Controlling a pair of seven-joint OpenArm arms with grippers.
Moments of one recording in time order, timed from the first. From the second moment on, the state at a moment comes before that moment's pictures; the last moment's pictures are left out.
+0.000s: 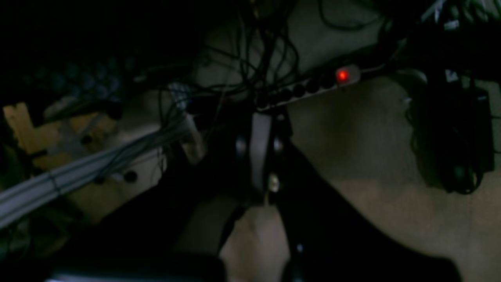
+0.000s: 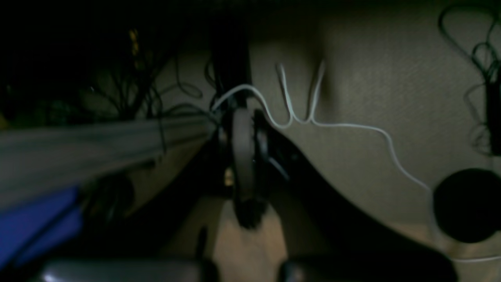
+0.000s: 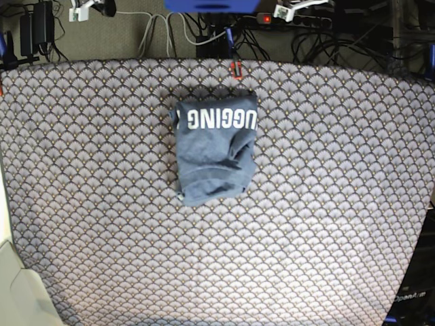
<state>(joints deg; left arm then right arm) 28.3 -15.2 38.8 56.4 -2.0 37.6 6.5 -30.7 9.3 25.8 42.5 3.2 39.3 16.4</state>
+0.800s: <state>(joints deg) 5.0 -8.1 39.0 11.0 -38.6 14.2 -11.3 -12.9 9.9 -4.1 6.8 3.0 8.1 27.0</state>
